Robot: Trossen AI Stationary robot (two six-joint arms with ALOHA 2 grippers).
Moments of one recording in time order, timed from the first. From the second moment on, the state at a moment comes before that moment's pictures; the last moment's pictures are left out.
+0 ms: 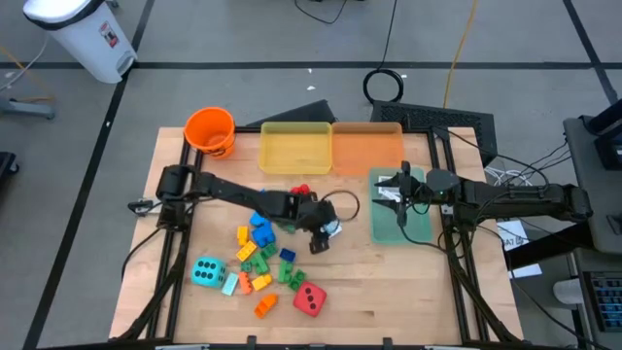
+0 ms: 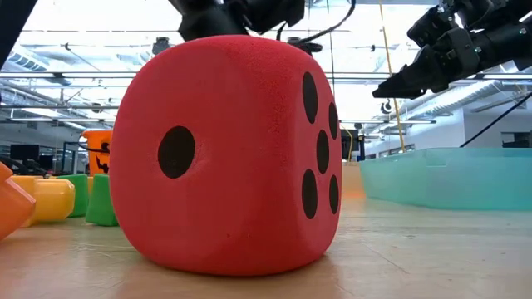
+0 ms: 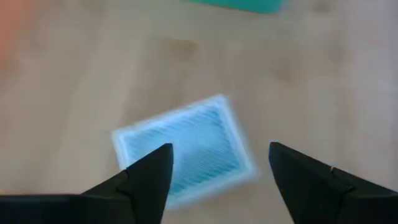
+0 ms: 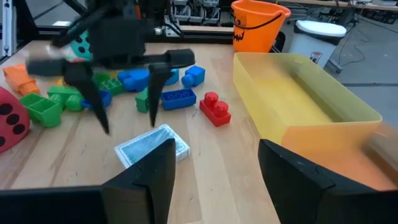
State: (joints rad) left arm -0.06 1.96 1.37 -0.36 -0.08 -0.26; right arm -0.14 0.64 0.32 0.04 0.02 -0.06
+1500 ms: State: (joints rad) left arm 0.05 2.11 1.44 -0.28 0.01 0.50; right arm -0.14 0.64 0.32 -0.01 0.02 -0.07
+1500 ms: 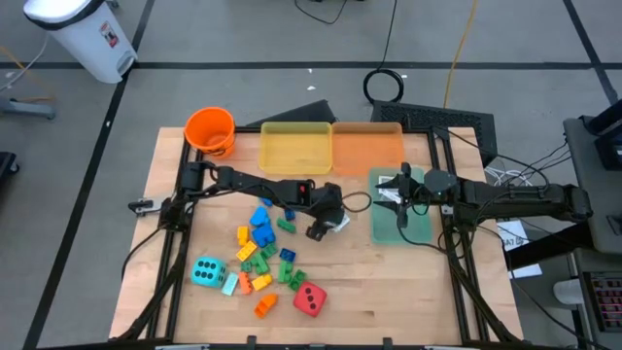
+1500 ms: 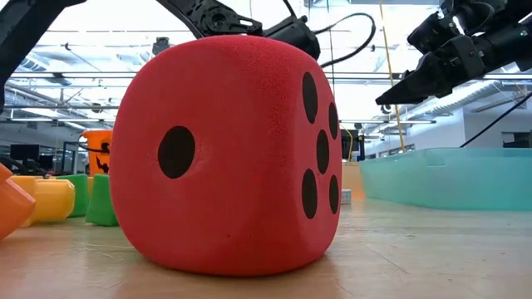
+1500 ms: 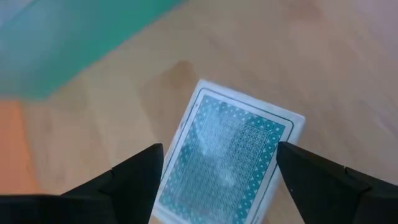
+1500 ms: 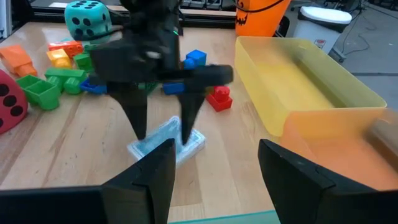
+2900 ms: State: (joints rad) left arm 0.08 2.12 1.71 -0.47 -0.26 0.39; right arm -0.14 0.64 0.32 -0.02 0.02 -0.06
